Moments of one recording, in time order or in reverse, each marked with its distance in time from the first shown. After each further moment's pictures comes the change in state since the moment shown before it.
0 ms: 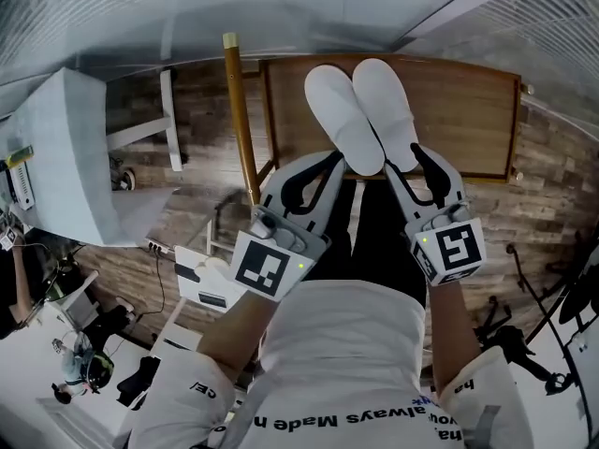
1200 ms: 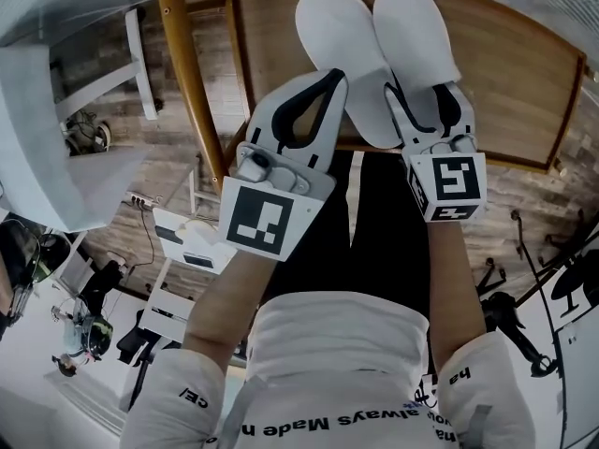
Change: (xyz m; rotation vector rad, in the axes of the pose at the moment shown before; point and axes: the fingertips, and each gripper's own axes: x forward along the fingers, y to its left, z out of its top) left arm 0.047 0.076 -0.128 -0.007 0.100 0.117; right arm 0.122 -0.048 -0.132 -0.068 0.139 -0.100
